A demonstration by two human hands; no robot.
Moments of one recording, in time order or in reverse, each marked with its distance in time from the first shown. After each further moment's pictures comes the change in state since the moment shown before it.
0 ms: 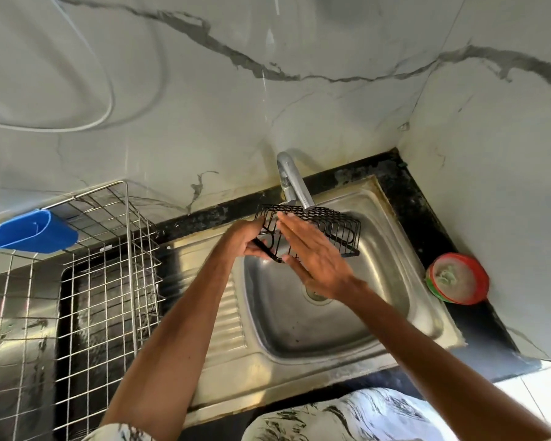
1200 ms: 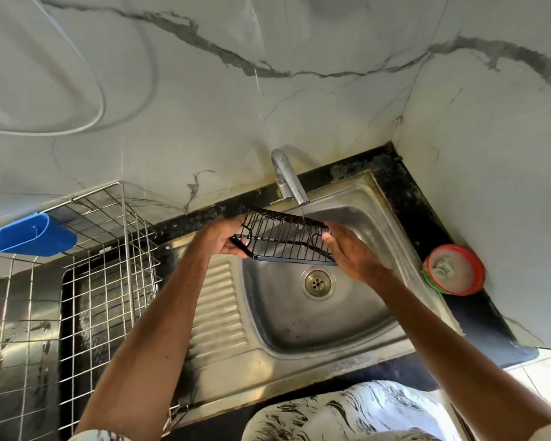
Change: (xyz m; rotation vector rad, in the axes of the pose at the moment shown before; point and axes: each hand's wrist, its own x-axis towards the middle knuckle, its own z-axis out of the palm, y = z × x) left_hand -0.016 -0.006 -0.036 0.043 0.026 -0.006; right_hand -0.039 0.067 -0.006 0.281 -0.196 0.576
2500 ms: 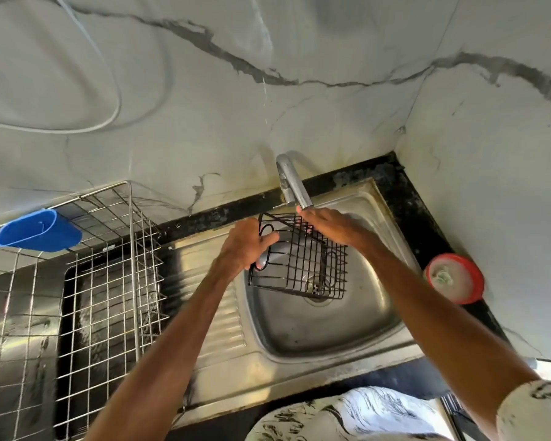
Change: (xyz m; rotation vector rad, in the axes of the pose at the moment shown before) left_hand -0.039 -0.015 0.038 0.500 0.201 0.605; right_hand 0.036 -0.083 -0.054 0.071 -0.259 0.110
